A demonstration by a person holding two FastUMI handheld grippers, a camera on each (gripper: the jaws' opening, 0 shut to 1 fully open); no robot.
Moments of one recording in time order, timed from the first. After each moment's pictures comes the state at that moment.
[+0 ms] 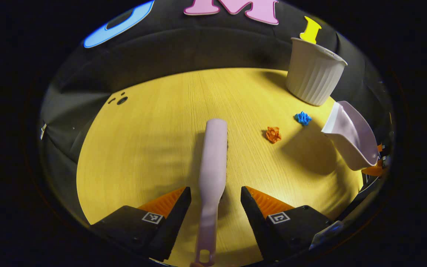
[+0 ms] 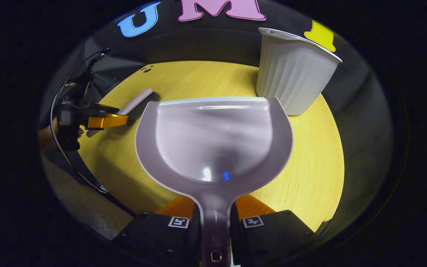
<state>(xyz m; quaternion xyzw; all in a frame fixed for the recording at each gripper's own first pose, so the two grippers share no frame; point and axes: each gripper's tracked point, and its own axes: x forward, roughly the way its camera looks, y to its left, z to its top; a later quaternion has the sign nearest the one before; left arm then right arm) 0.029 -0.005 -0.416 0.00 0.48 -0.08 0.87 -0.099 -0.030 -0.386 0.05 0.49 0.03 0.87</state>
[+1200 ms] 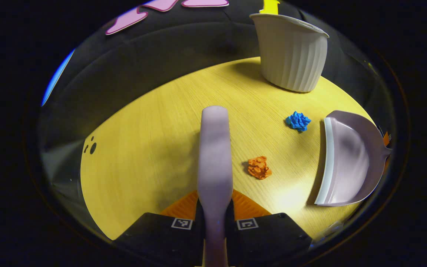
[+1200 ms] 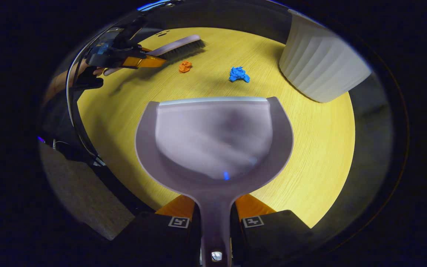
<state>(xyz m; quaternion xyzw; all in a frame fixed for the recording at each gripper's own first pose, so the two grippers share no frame) 0.128 -0.086 -0.425 0.13 0.46 -0.17 0.86 -0.123 -0.059 -0.422 -0.02 0.61 0.13 0.78</state>
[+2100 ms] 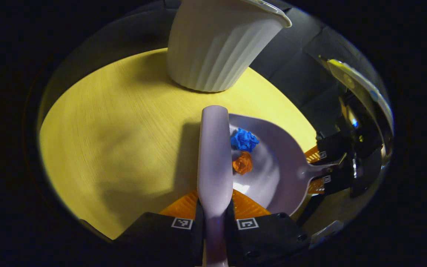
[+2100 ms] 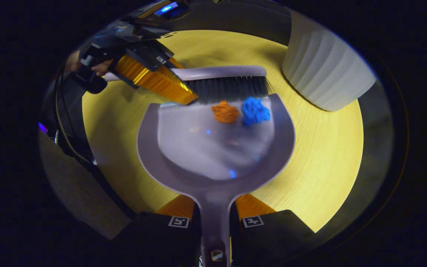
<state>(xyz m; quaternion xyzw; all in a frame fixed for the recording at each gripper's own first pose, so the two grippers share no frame) 0.075 -0.261 -0.377 0.02 0.52 -0.38 0.77 -0.102 -0.074 -0.435 -0.02 0.58 0.16 0.80</state>
